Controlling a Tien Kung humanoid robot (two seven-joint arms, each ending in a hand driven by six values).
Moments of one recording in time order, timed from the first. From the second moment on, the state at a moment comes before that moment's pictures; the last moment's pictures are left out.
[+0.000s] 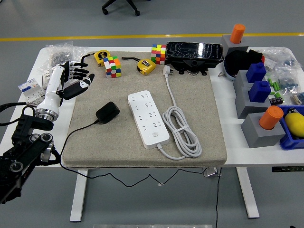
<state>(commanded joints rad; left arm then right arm) -0.41 0.26 -1.02 -1.09 1.18 0.38 -0.24 0.00 -0.29 1.16 0.38 -0.76 0.00 -0.15</state>
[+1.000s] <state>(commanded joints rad) -0.38 0.25 -1.06 -1.11 1.20 0.38 -0.23 -0.01 -0.28 1.20 0.38 -0.78 0.00 -0.15</state>
